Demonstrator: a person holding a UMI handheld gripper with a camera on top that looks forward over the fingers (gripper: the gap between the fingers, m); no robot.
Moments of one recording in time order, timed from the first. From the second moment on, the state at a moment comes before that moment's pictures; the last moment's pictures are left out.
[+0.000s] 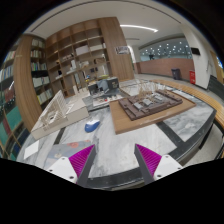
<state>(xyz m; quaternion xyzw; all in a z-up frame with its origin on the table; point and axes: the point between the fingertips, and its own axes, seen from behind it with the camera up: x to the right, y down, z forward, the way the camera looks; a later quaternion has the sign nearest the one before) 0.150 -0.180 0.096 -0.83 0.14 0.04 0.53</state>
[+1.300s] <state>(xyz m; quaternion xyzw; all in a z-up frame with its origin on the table) 0.013 0.155 0.002 -0.90 0.02 0.03 0.44</state>
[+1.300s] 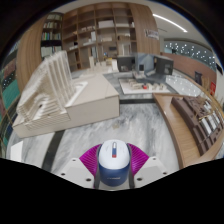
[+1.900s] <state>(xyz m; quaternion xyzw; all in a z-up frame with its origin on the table) -0.056 -0.047 -0.016 -0.91 -0.02 0.01 0.42</state>
